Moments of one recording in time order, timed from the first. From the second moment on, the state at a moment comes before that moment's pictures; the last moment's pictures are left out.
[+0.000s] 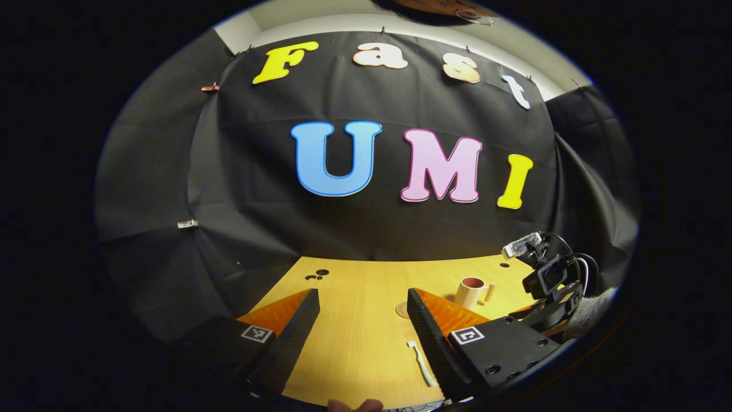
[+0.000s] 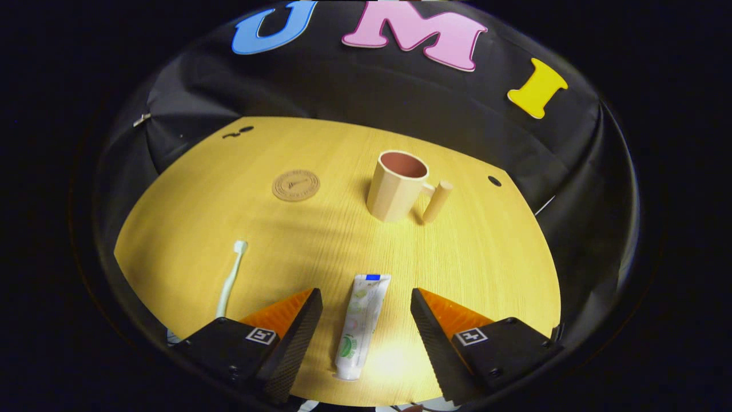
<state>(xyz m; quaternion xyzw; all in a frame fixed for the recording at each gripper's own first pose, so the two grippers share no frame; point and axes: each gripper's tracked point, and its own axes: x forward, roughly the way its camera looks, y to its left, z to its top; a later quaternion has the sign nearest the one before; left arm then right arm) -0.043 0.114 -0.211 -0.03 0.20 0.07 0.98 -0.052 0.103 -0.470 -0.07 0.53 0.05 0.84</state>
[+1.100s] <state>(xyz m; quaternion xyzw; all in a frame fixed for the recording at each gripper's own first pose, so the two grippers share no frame) -0.040 0.094 -0.253 -0.04 0.24 0.10 0.96 -0.068 0.094 -0.521 -0.04 0.60 0.11 0.79</state>
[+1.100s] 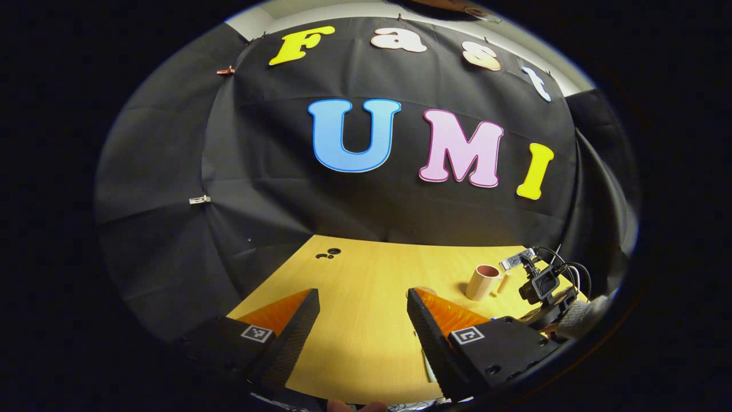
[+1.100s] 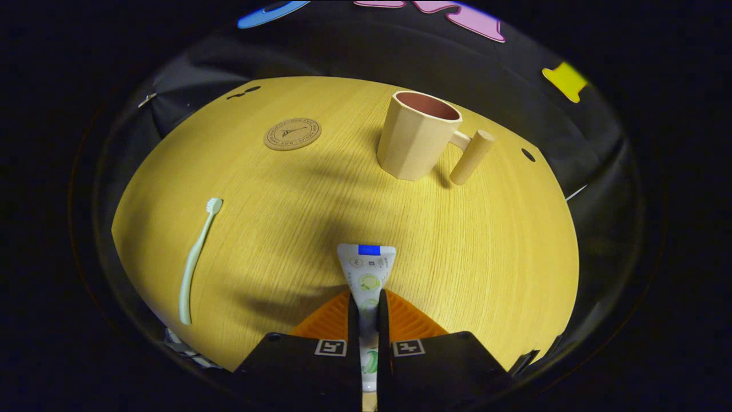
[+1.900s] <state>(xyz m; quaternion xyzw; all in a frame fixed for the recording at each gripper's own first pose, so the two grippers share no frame) -0.011 -0.014 -0.445 0.01 0.41 0.07 0.91 -0.061 0.030 -0.448 0.04 0.50 0.17 0.85</state>
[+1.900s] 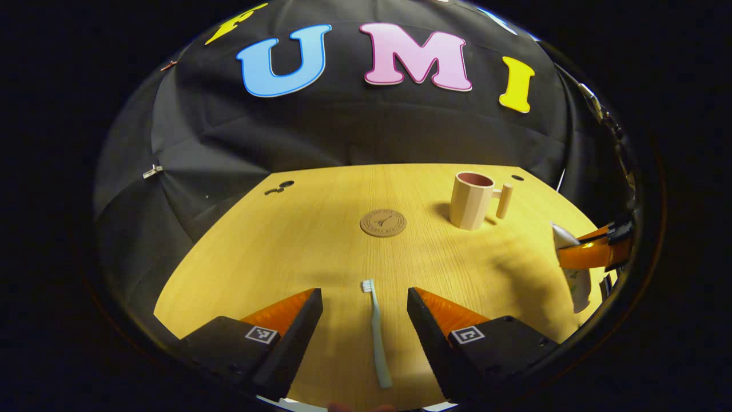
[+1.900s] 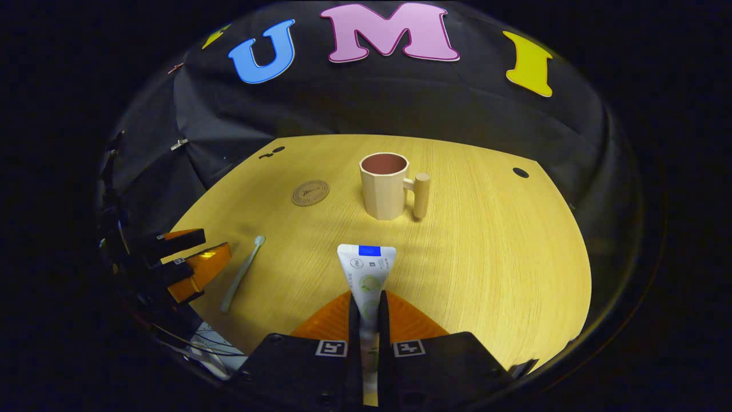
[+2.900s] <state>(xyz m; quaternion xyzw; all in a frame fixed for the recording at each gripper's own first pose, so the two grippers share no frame) -0.017 -0.031 -0.510 -0.02 0.50 0.06 0.87 -0.059 0.014 -0.451 0.09 0.50 0.19 0.84</state>
